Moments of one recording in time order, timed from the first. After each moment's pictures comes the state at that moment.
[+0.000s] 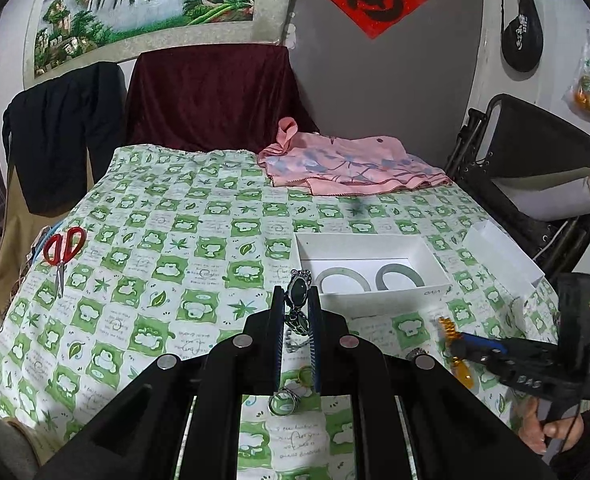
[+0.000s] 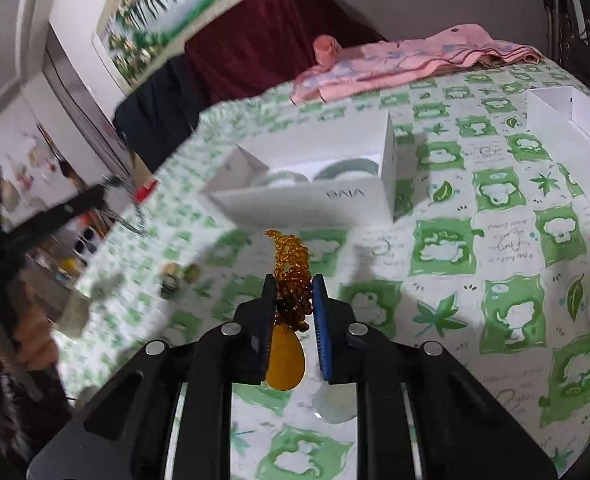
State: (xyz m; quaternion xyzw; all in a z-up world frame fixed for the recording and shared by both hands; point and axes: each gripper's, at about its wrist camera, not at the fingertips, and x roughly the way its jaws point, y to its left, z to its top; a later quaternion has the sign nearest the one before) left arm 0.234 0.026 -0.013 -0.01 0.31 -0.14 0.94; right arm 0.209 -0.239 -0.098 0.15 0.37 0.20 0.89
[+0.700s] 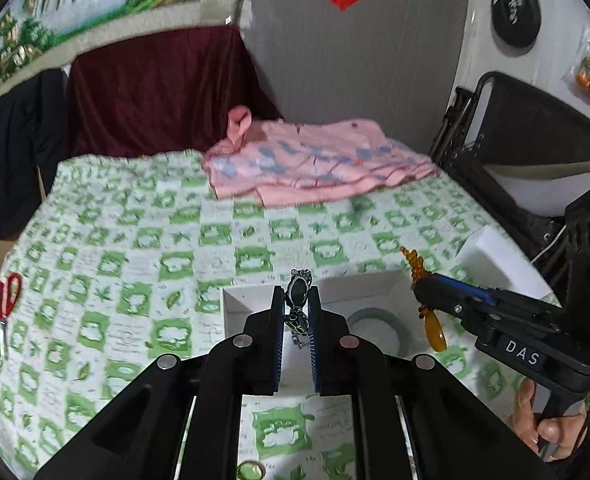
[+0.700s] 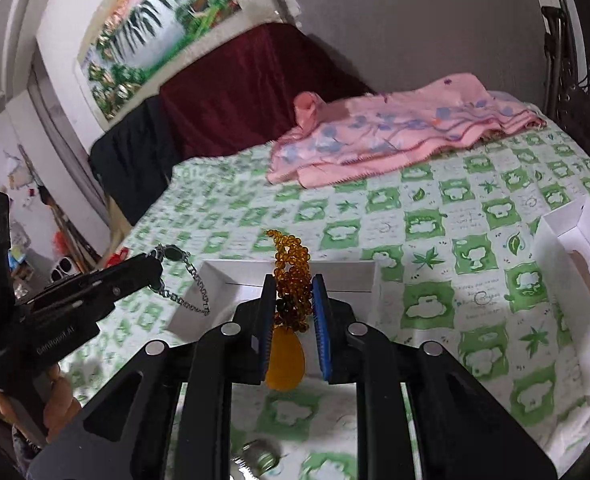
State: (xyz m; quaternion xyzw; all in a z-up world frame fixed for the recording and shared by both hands) left arm 0.331 -0.050 -0.026 0.01 0.35 -0.18 0.92; right arm 0.317 -0.238 -0.057 0.12 0.34 0.14 0.92
